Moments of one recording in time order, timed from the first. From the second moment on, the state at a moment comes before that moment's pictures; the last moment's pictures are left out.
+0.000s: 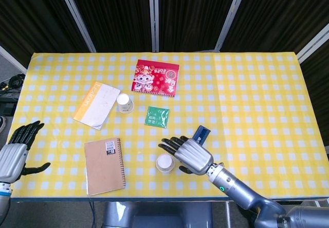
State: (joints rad) left arm -0.14 -0.98 -0.01 -1.87 1.48 1.37 0.00; right arm 0.70 -1.26 0.05 -1.93 -1.49 0.99 -0.40
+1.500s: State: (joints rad) left arm -0.95 -1.46 -0.30 -1.19 0.97 0.62 0.30; right arm 0.28 -1.17 -0.02 -1.48 -1.59 1.43 0.05
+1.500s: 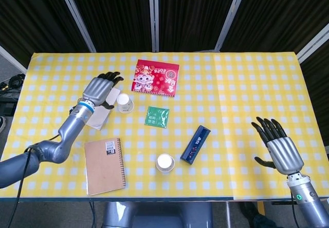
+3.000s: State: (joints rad) left arm -0.93 -1.41 -0.22 -1.35 1.18 0.78 0.15; right arm 0.24 -1.16 0.02 -1.51 -1.62 1.46 0.07
